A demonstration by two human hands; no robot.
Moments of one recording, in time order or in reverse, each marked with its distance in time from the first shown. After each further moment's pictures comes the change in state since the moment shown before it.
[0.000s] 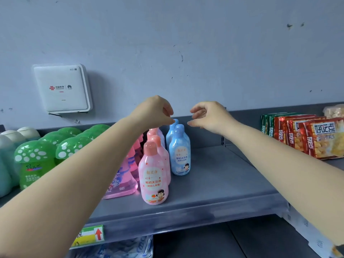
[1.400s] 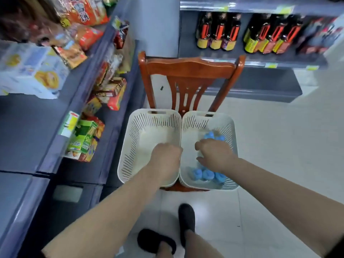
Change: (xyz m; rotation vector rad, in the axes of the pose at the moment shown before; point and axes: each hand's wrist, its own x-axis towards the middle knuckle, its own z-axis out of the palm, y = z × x) left_hand -0.417 0.353 0.427 0.061 -1.005 1.347; right_hand -0.681 0.189 -0.074 -0.711 -0.281 1.382
